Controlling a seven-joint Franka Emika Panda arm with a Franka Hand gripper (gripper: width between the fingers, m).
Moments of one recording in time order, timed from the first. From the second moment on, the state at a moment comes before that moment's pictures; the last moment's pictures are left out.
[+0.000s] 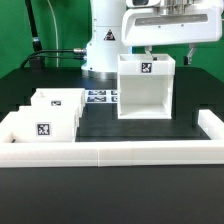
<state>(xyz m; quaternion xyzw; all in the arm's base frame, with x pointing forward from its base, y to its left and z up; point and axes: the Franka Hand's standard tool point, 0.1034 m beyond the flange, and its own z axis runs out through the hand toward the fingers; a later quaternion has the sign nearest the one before) 0.412 0.106 0.098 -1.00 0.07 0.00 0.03</state>
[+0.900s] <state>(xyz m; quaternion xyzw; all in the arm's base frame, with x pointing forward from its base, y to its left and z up) 0.413 0.106 0.098 -1.00 0.07 0.00 0.03</state>
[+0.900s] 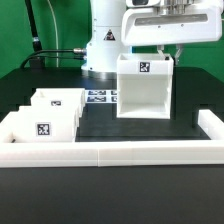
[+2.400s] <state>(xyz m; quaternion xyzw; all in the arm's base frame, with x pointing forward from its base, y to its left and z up) 0.576 0.081 0.102 -1.00 0.04 -0.06 0.06</state>
